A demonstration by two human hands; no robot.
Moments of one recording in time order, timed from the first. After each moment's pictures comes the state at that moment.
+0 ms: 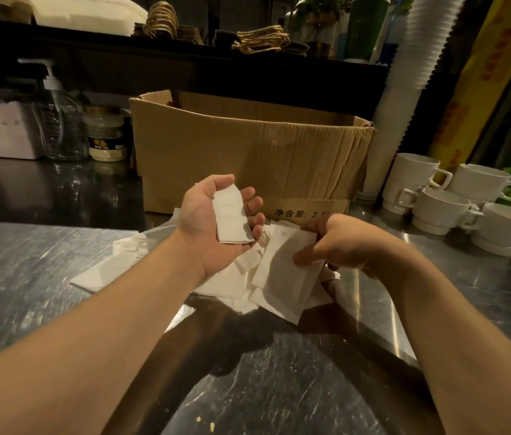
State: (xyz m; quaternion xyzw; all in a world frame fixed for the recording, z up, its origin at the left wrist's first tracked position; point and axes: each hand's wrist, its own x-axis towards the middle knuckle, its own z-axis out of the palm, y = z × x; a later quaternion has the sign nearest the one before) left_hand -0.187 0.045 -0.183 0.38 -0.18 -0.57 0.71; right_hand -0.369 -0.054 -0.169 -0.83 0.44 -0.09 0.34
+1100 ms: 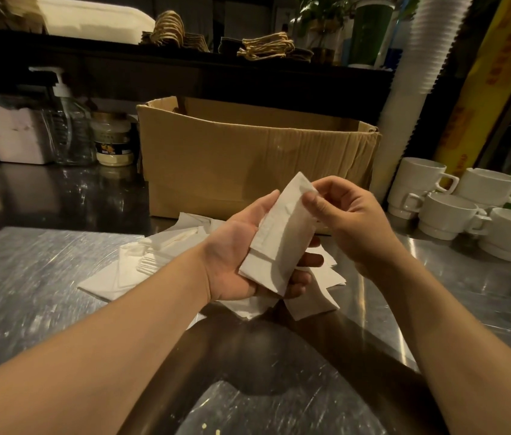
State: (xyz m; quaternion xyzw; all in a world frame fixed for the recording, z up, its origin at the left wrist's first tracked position) left_hand -0.204 0.055 -0.185 0.41 -0.33 -0.69 0.50; right_hand -0.364 -0.043 -0.172 -0.75 0.22 -0.44 0.46
